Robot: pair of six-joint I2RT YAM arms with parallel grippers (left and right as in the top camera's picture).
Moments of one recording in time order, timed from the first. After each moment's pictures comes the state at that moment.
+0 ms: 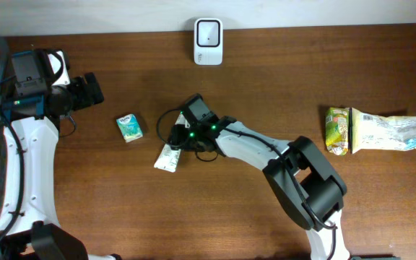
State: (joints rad) left arm 0.22 1.60 1.44 -0.75 0.08 -0.09; right arm 0.69 2.13 1.39 -0.26 -0.30 0.74
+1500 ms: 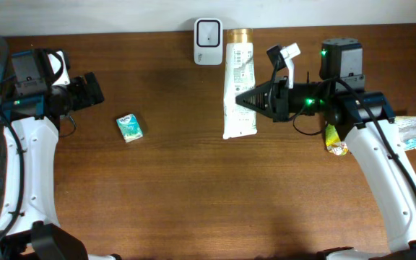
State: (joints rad) left arm 0.22 1.60 1.44 -0.75 0.08 -0.09; right arm 0.14 1.48 1.38 -0.62 -1.14 0.11
